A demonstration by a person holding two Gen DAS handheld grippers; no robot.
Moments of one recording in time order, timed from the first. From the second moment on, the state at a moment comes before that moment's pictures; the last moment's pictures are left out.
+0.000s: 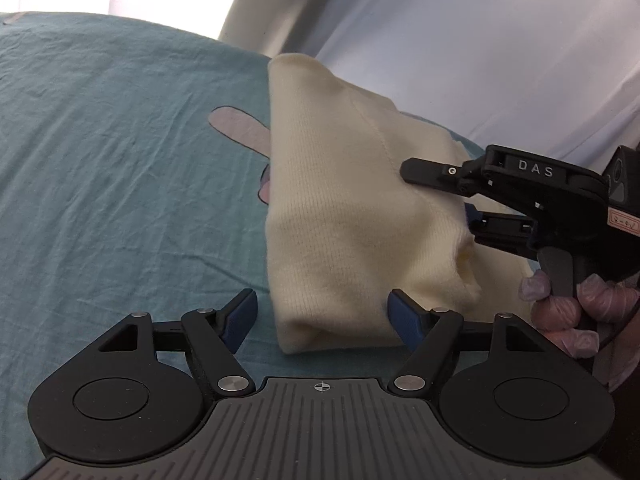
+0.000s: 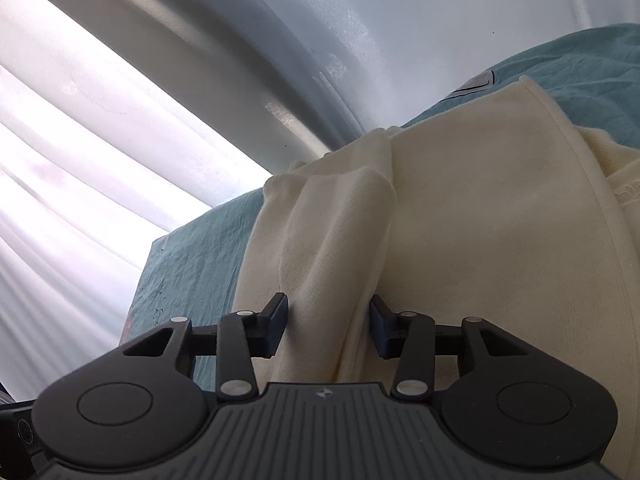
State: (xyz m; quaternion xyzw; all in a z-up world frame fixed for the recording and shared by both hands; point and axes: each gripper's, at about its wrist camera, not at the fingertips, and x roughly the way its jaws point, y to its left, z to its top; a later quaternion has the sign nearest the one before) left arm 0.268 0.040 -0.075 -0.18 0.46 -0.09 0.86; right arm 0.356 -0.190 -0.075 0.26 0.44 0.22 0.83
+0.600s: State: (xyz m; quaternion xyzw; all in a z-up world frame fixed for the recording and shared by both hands) left arm 0.254 0.030 -0.067 -0.18 0.48 -0.10 0.85; right arm 0.331 -0.160 -0.032 0.11 0.36 0.20 0.90
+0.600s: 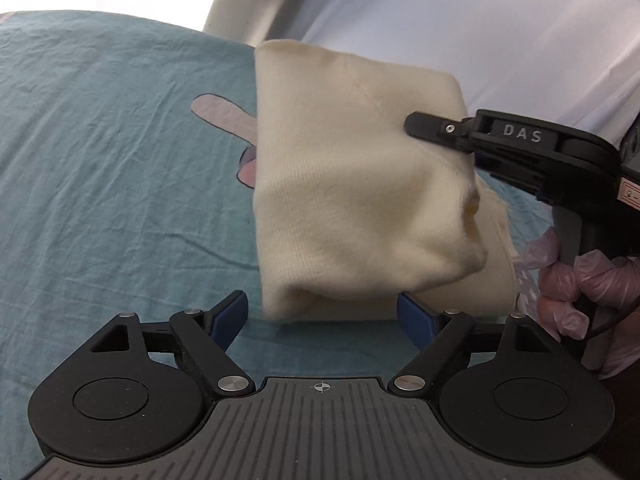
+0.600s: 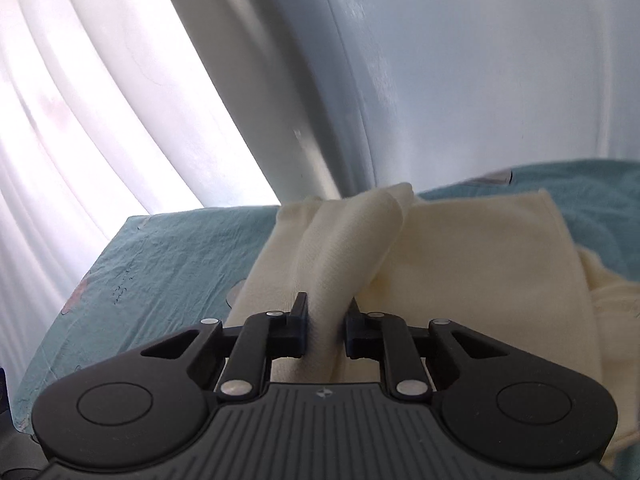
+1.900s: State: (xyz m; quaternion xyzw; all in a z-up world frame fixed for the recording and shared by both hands) left arm 0.267 -0.003 -0.070 -0.13 0.50 -0.05 0.86; right arm 0.284 -0.252 -0.059 0.02 0.35 0.05 0.94
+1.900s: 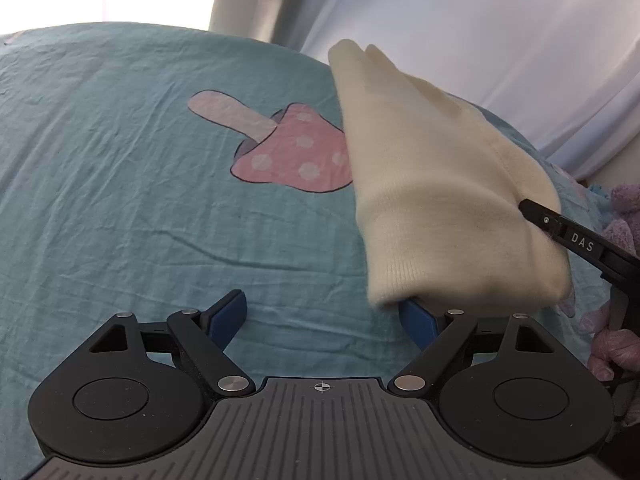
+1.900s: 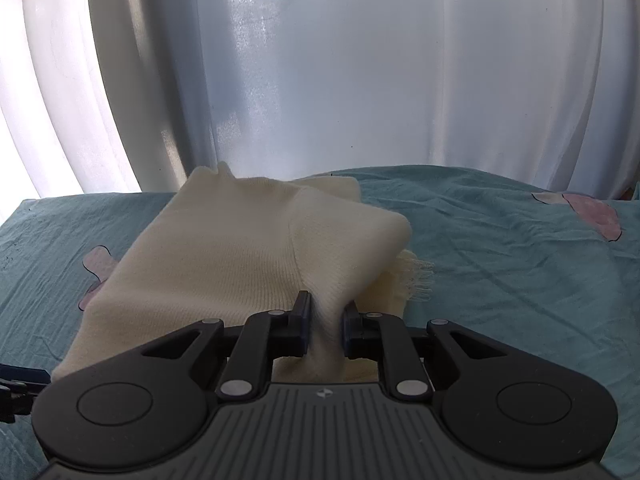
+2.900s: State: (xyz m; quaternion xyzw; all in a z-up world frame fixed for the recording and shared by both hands) left arm 0.254 0.007 -0.035 -0.17 0.46 0.00 0.87; right arm 0.239 -0.226 -0.064 0.04 0.36 0.11 0.93
